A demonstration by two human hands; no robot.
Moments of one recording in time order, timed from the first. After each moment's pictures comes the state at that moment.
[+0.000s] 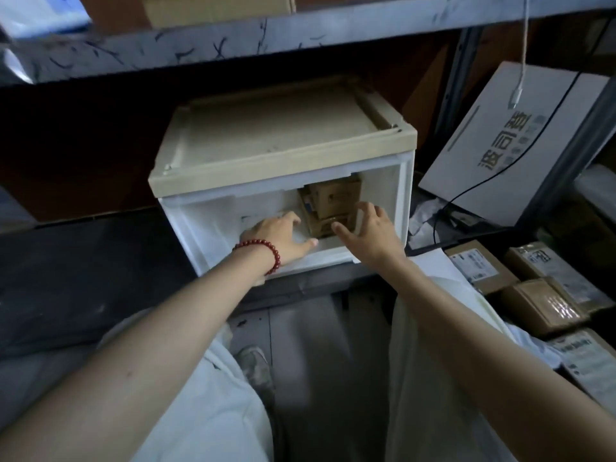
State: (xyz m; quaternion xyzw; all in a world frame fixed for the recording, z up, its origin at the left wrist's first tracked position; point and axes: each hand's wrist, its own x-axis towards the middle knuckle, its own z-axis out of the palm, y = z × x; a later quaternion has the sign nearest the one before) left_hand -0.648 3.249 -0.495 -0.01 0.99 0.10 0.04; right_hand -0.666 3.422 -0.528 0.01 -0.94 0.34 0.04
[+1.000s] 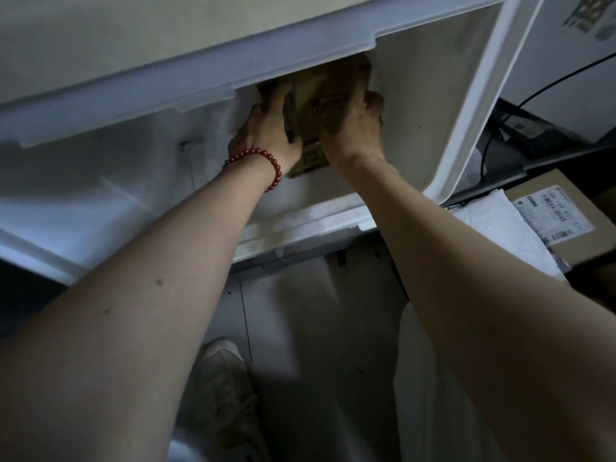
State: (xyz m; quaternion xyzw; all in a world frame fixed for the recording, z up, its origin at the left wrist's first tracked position) left_hand -0.846 3.268 -0.609 -0.02 0.98 0.21 -0.01; right_hand -0.848 3.389 -0.619 -0.06 -0.90 0.43 0.04
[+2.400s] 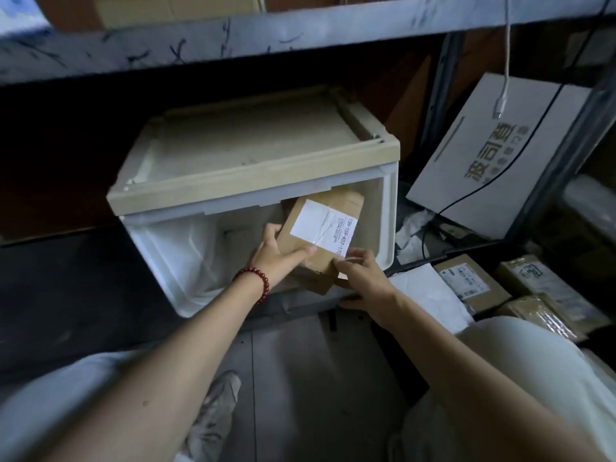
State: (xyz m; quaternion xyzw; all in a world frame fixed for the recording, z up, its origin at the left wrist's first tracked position) left_hand -0.679 3.268 -0.546 -0.08 0.88 0.47 0.00; right_hand -0.662 3.434 -0.564 -0.12 -0.69 0.71 -0.11
